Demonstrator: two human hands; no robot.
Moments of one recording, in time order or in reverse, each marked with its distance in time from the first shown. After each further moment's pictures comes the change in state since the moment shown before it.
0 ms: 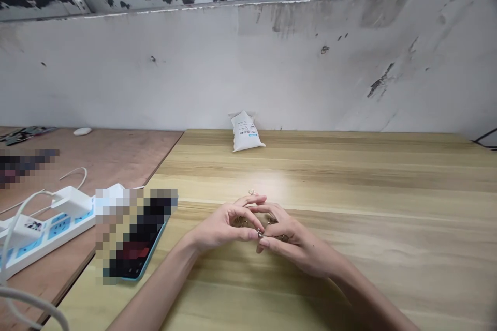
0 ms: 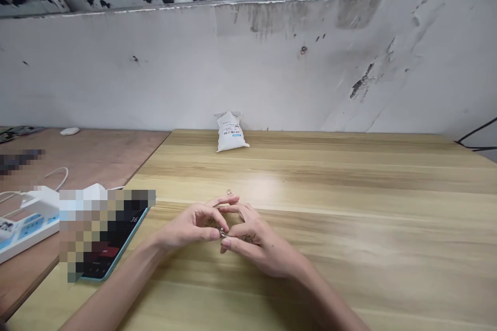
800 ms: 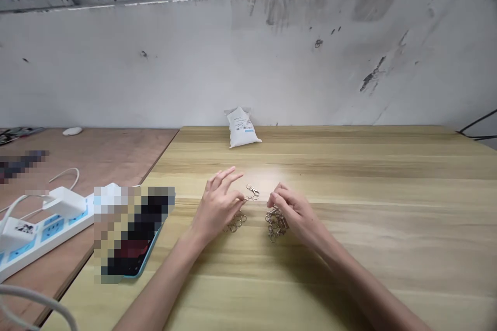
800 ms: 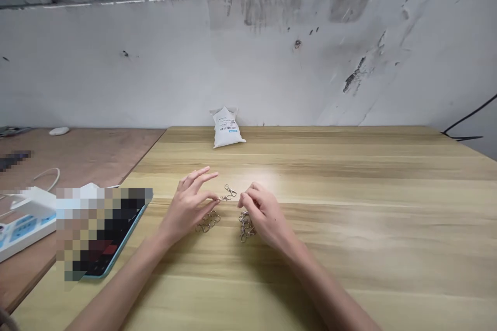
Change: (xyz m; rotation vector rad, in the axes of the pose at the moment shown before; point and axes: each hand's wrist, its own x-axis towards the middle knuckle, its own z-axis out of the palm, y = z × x) left_hand 0.007 -0.010 -0.004 1.289 0.486 0.384; right_hand 0.009 0.022 0.000 -0.144 0.487 0.150
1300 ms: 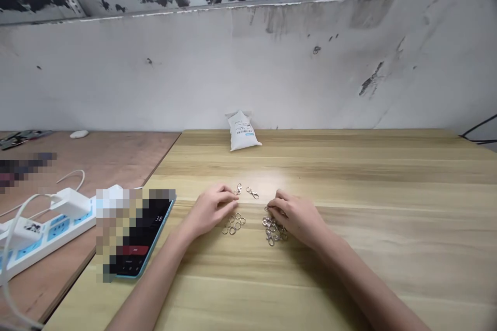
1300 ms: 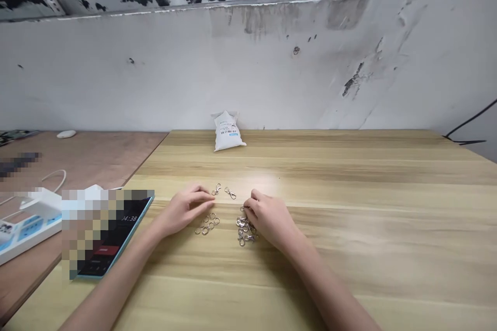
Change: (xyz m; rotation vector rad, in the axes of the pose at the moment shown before) left_hand -0.009 -0.026 -0.006 -0.318 -0.270 -0.203; right_hand 0.004 0.026 -0.008 -0.808 -0.184 -0.151
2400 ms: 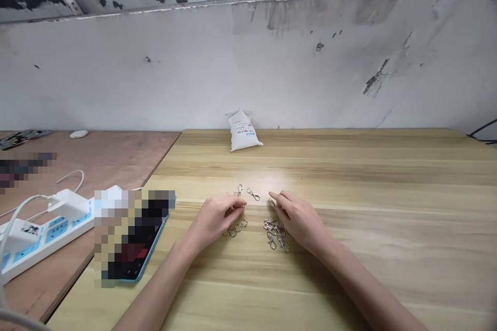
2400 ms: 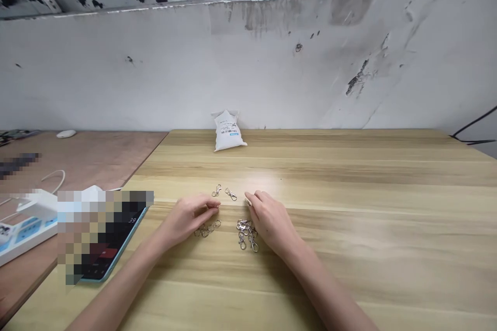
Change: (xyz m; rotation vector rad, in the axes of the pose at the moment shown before) left_hand -0.001 0.018 0.009 -0.081 0.009 -0.020; right_hand -0.002 0.000 0.009 0.042 0.105 0.049
